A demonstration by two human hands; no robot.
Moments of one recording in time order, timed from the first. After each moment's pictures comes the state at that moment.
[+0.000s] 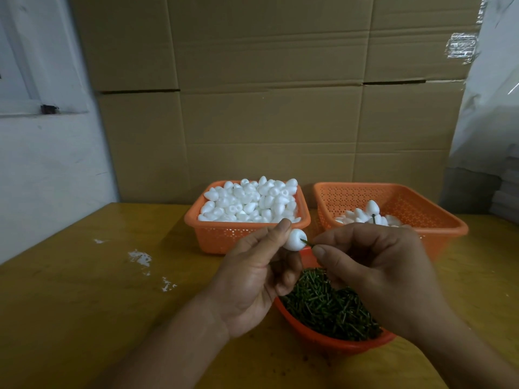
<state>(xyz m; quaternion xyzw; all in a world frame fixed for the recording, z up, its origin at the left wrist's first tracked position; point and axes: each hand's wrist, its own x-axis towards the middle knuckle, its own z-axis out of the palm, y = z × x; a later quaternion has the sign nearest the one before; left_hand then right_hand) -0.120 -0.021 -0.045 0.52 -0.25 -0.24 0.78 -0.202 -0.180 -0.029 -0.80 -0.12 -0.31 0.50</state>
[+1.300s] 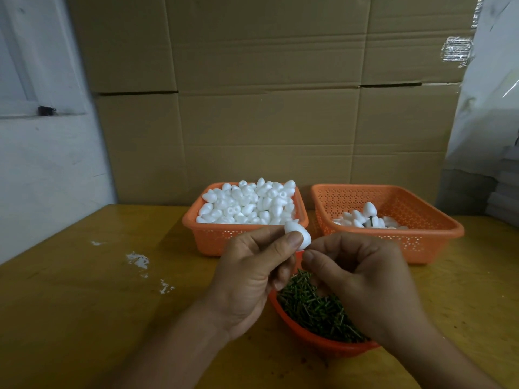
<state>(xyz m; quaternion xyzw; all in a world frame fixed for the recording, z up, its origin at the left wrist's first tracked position) -0.116 -0.020 -0.051 0.53 -0.31 -0.15 0.77 -0.200 -0.168 -0.037 -0.80 -0.05 -0.30 0.52</state>
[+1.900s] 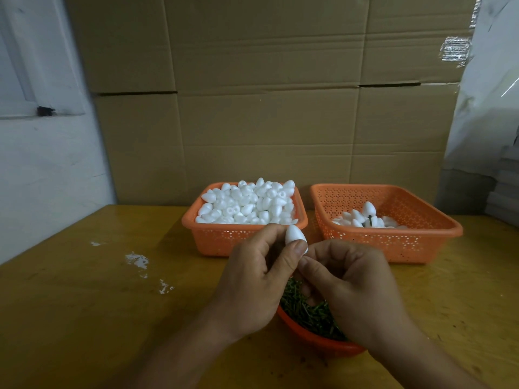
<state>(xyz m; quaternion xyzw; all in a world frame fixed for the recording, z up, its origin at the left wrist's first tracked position) -0.121 -0.022 -0.053 0.69 -0.43 0.08 0.58 -0.195 -0.159 -0.046 -0.77 -0.04 -0.25 0.58</state>
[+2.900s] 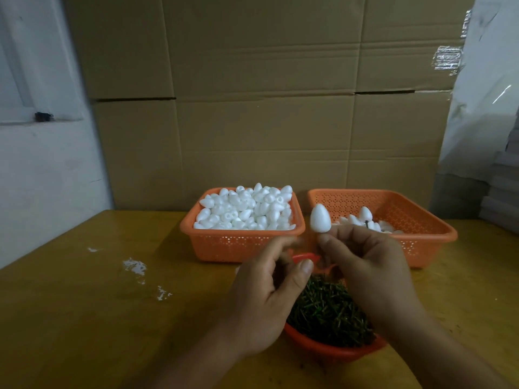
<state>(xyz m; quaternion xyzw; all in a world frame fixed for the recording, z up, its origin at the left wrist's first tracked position) -0.123 -0.028 -0.070 0.71 -0.41 0.08 0.57 -0.180 -0.184 -0.040 -0.73 0.00 -0.30 0.61</state>
